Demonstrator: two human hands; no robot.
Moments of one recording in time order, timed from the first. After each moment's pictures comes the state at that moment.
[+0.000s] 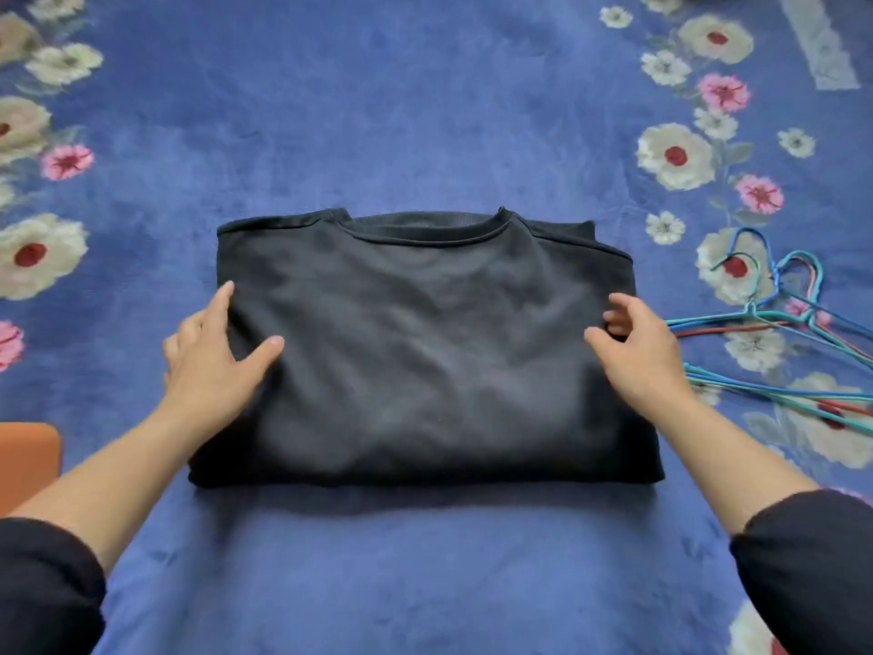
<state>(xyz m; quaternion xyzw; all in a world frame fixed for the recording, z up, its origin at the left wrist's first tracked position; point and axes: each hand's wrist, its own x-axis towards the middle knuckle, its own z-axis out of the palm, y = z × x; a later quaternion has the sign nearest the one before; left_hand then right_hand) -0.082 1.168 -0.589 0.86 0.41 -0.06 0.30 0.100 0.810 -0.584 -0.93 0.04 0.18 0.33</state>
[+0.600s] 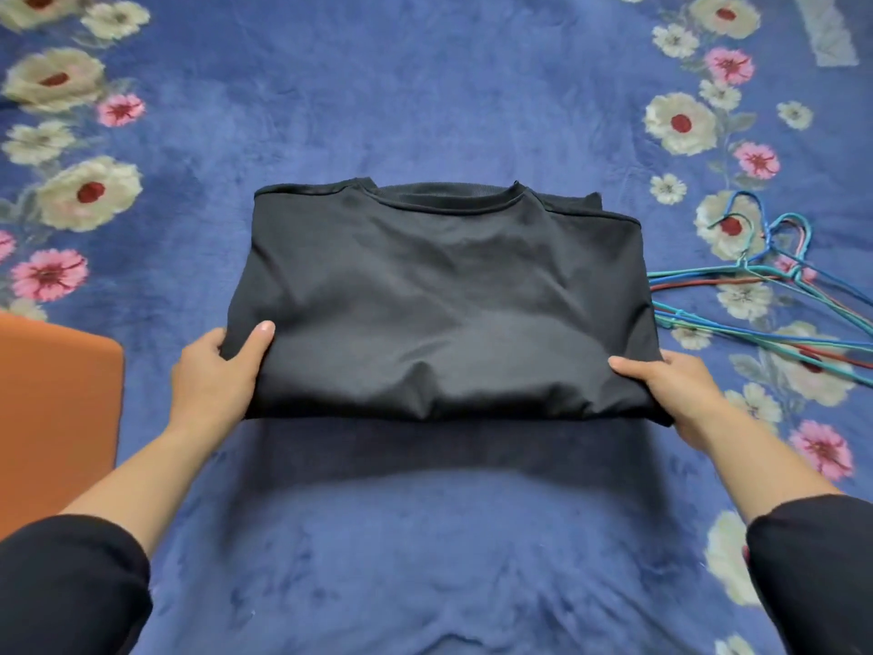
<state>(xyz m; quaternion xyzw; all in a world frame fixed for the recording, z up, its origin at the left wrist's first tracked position) -0.170 1.141 -0.573 0.79 0.49 0.04 0.37 0.024 0.751 -0.577 -0.82 0.22 0.31 0.44</state>
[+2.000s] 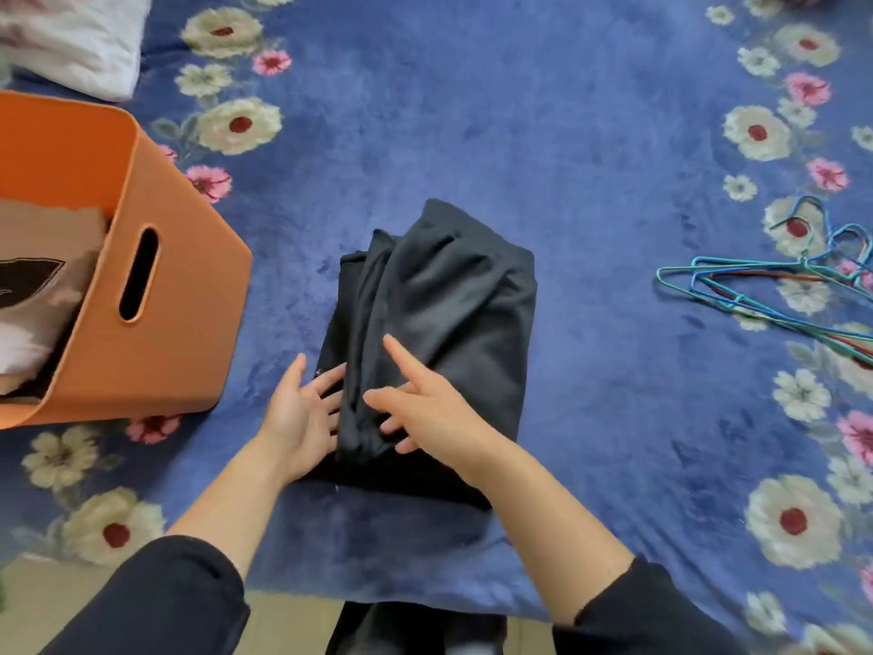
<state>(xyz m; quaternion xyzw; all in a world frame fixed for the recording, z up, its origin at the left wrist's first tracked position) -0.318 1.102 -0.584 0.27 0.50 -0.07 0.82 -0.215 0.958 -0.504 -0.66 -0.08 0.57 0.48</state>
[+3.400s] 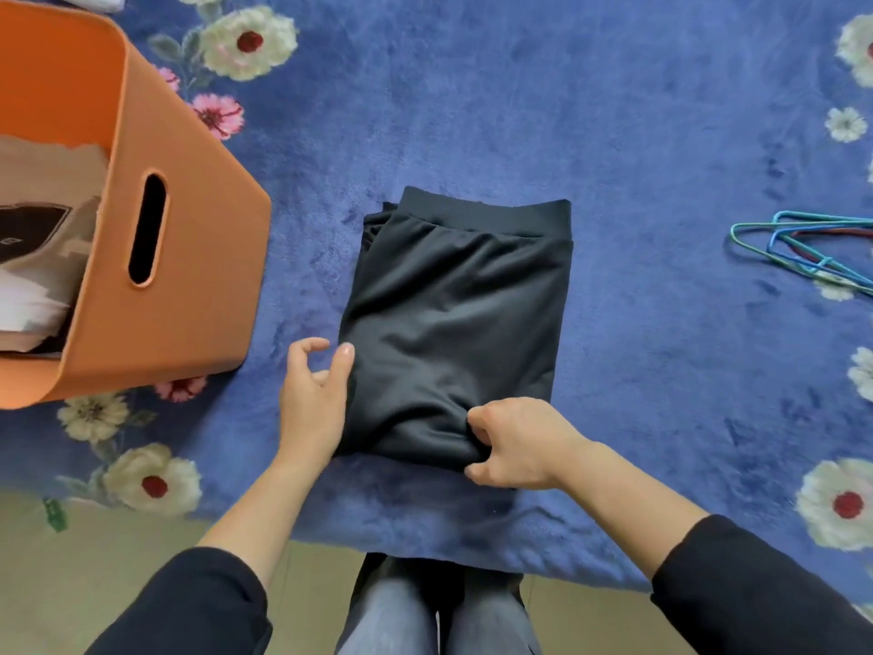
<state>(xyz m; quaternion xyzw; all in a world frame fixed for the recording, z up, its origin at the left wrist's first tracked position) -0.344 1.089 -0.590 0.68 0.55 0.05 0.49 -0.207 0.905 -0.579 -0.75 -0.51 0.41 0.00</state>
